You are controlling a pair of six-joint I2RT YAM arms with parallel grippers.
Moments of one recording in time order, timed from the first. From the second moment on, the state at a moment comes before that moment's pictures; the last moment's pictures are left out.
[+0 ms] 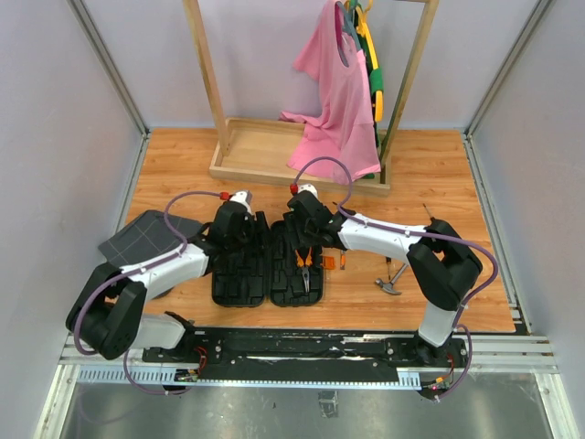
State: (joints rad) left arm -0.52 1.29 0.57 0.07 -0.02 -0.59; right arm 0.86 1.77 1.15 -0.29 0.23 0.42
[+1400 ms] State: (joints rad) left arm -0.54 1.50 0.62 0.18 -0.08 -0.52; right arm 0.86 1.71 1.08 -0.29 0.32 0.50
